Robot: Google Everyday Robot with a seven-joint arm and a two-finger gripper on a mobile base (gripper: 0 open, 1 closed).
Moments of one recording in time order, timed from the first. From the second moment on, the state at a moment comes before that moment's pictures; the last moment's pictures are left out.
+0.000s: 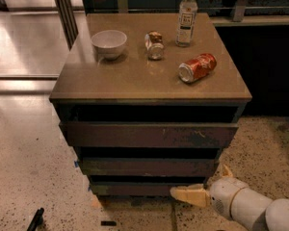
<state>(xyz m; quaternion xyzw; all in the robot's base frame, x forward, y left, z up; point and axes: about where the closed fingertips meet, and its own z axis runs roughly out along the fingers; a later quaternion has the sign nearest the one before) 0.414 -0.157 0.649 -0.18 0.86 0.18 0.45</state>
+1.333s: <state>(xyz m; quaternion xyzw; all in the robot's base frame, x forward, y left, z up) 0.418 -0.157 0.640 -0.16 0.85 0.18 0.46</state>
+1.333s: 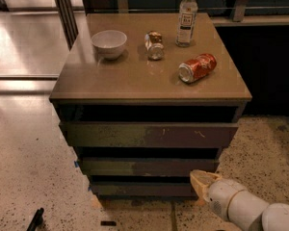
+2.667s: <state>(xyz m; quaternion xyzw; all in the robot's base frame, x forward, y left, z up) 0.501 -0.173 0.560 -0.07 0.80 0.16 0.58</state>
